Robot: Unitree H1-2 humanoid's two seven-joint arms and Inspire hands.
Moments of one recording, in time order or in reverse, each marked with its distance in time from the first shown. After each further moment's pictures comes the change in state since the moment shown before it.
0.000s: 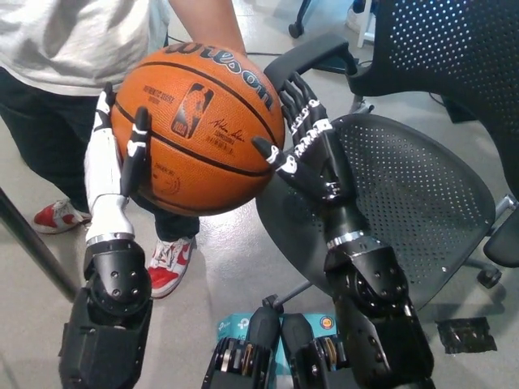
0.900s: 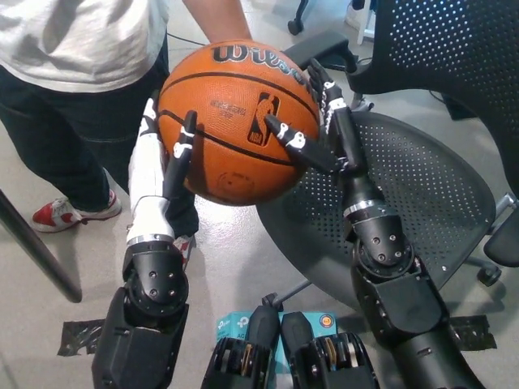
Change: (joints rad) left_arm -0.001 -0.055 -0.091 -0.029 -0.027 0.082 -0.003; right_arm -0.140 -0.118 0.012 0.218 -0.232 -0.095 -0.190
